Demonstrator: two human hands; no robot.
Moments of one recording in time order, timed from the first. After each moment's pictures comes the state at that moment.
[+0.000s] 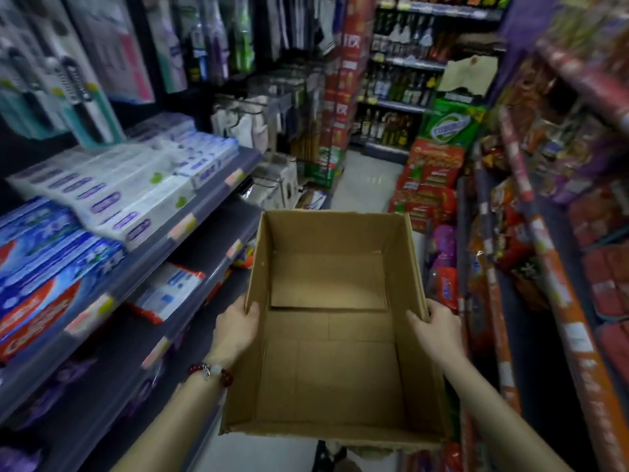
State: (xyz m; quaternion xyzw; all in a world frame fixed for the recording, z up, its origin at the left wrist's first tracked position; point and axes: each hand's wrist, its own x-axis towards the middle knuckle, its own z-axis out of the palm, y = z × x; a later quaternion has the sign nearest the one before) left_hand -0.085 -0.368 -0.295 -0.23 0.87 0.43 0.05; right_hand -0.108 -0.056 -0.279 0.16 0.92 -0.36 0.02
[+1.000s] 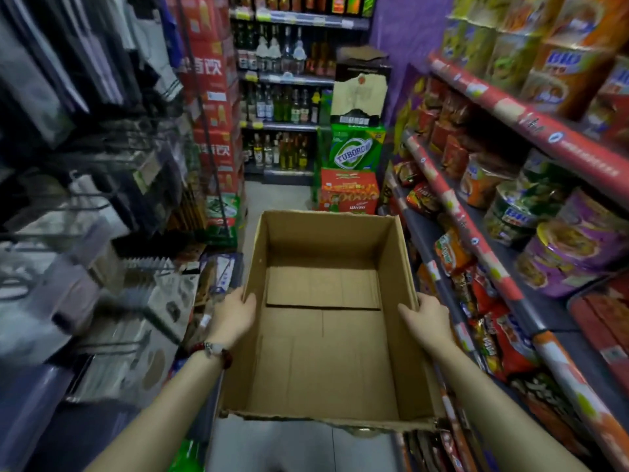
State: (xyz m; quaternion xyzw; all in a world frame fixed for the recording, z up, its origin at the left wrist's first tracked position) left_hand -0.662 -0.251 -0.298 -0.03 0.91 0.39 0.12; right_hand -0.556 0.057 -0.288 0.31 0.89 -0.34 -0.05
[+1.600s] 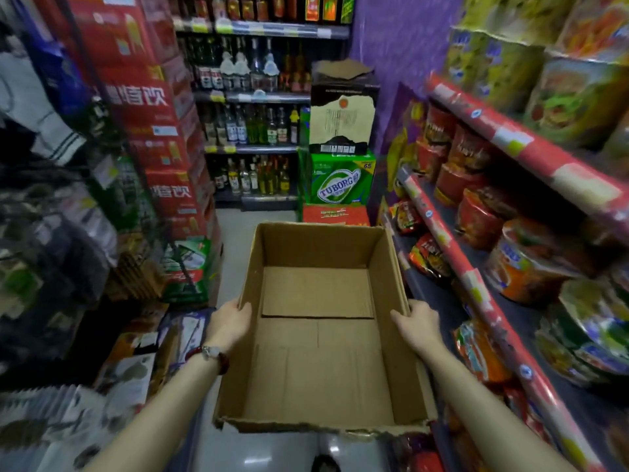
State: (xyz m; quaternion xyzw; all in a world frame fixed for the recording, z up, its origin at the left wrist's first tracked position) left_hand -0.956 -0.095 -0.296 -0.04 0.92 0.35 0.16; right_hand -0.845 0.206 -0.301 0.34 0.87 -0.35 -0.04
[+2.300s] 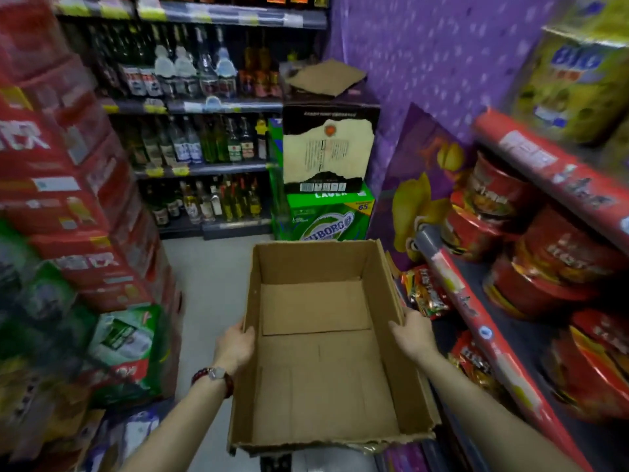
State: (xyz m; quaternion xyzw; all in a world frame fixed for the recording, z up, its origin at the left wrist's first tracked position) left_hand -1.302 0.057 -0.349 -0.03 0.90 0.35 0.27; right_hand -1.178 0.339 -0.338 0.42 0.84 -0.34 0.01
